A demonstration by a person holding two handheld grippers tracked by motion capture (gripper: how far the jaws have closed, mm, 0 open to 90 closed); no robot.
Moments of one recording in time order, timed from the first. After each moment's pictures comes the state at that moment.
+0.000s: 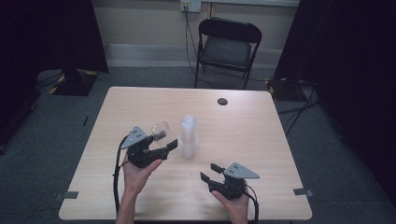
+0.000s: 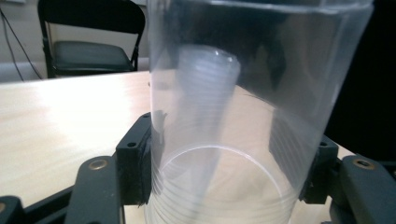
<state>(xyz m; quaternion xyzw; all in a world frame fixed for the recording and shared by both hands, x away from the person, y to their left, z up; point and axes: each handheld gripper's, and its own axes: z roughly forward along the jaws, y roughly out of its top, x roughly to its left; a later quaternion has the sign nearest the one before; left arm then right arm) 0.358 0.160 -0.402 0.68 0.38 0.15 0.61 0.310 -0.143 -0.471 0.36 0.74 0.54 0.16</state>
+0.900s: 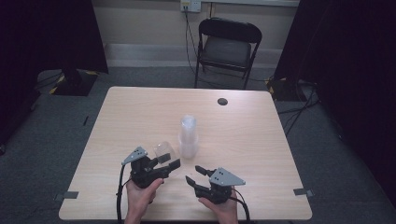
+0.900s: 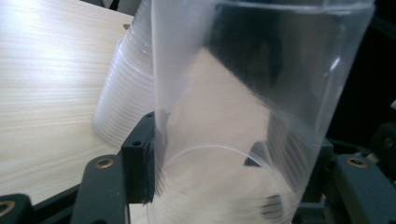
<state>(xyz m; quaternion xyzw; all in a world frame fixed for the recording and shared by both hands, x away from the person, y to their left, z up) 0.327 0.156 -0.448 0.65 0.44 0.03 0.62 0.299 -0.105 -0.475 0.29 0.75 0.57 0.18</state>
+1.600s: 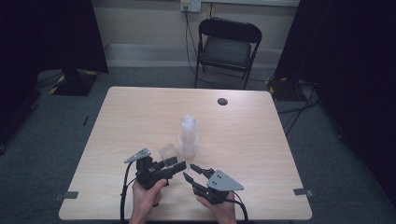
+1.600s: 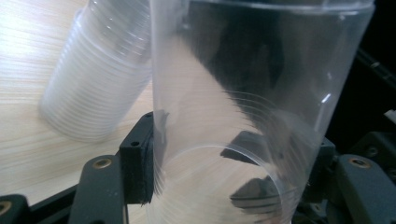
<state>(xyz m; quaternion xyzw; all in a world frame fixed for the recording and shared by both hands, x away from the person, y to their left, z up) 0.330 0.143 -0.453 0.63 0.45 -0.04 0.64 0.298 -0.099 -0.473 0.23 0.72 0.61 0.23</state>
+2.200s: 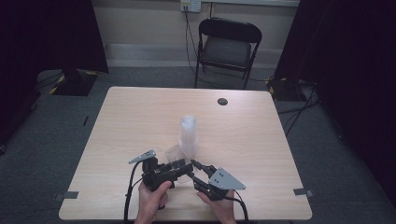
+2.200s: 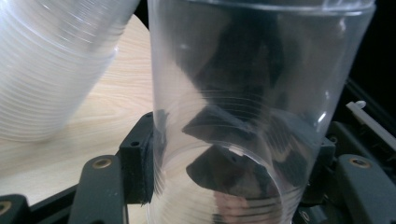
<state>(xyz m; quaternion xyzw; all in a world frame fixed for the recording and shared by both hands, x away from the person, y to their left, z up) 0.326 0.127 -0.452 0.61 0.43 -0.10 0.66 0.304 -0.099 -0.471 0.23 0.69 0.64 0.25</state>
